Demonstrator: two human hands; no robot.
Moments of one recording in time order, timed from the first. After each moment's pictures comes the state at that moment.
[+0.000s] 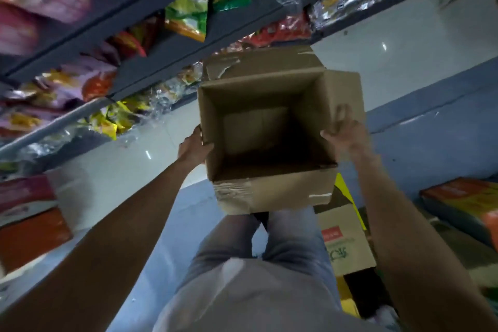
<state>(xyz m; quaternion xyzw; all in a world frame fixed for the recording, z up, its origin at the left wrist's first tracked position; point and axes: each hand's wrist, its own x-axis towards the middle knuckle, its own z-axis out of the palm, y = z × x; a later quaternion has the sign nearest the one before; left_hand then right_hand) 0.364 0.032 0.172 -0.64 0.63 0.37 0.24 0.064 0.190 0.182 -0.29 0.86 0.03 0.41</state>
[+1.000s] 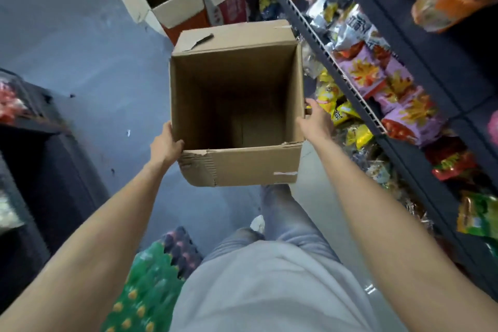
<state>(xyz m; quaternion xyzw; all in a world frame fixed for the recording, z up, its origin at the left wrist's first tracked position) 1.002 0.260 0.235 -0.94 0.09 0.30 -0.13 0.824 -0.016 0.250 -0.77 0.53 0.05 0.36</state>
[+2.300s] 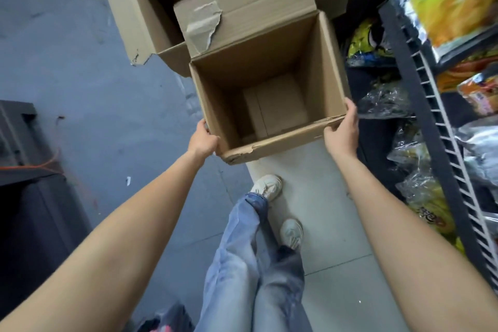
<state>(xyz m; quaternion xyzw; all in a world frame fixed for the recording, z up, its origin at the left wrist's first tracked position) 1.434 0.032 -0.074 -0.83 -0.17 0.44 -0.30 1.292 -0.221 -0.080 -0.74 0.51 0.03 0.43</state>
